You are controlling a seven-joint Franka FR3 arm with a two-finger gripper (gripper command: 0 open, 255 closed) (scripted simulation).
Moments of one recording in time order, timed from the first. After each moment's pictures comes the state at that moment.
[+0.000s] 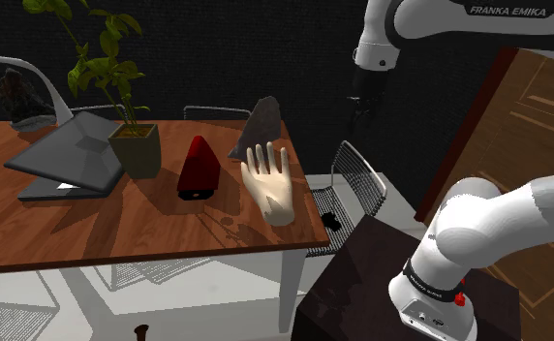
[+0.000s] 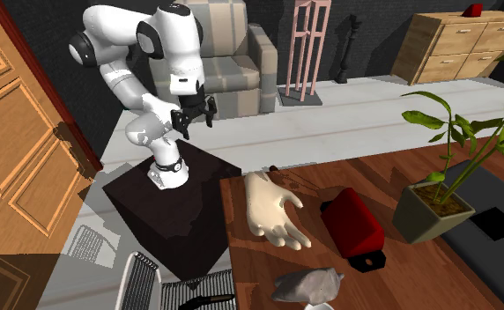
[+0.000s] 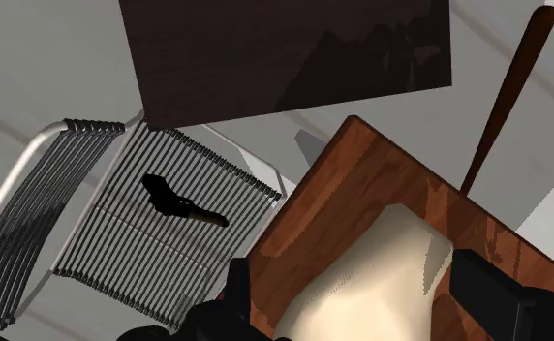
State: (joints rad) arm 0.00 -0.81 -0.07 -2.38 -0.05 1.58 0.08
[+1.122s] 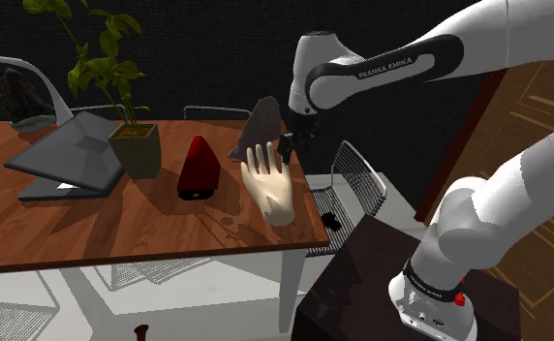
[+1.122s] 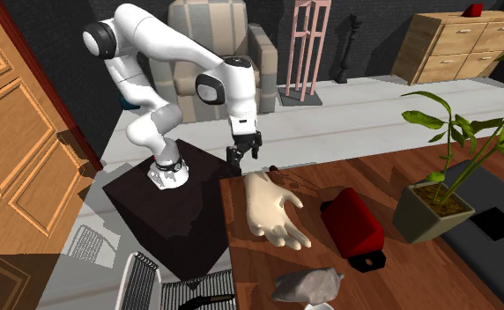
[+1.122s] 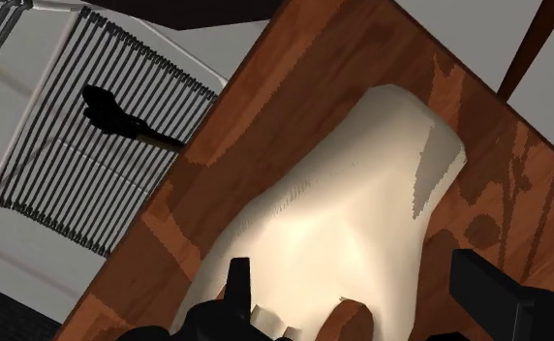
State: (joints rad) arm 0.04 -0.40 0.04 -2.41 -0.05 2.11 0.20
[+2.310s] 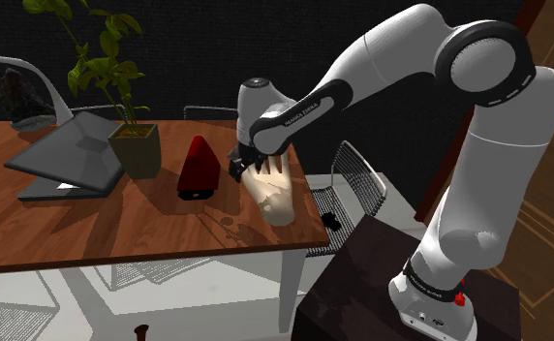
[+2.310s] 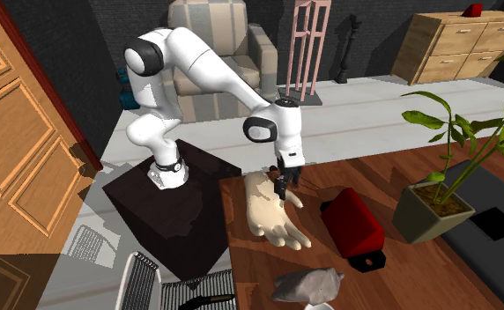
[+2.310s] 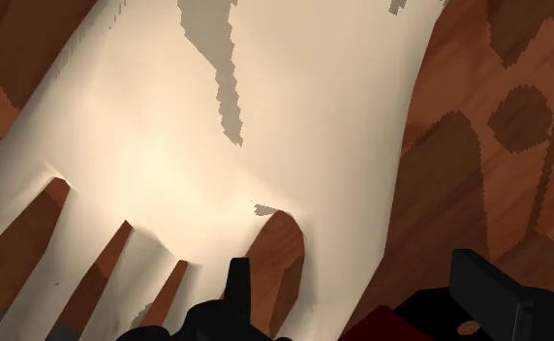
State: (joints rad) arm 0.07 0.14 0.11 -2.14 -0.20 2.44 0.39
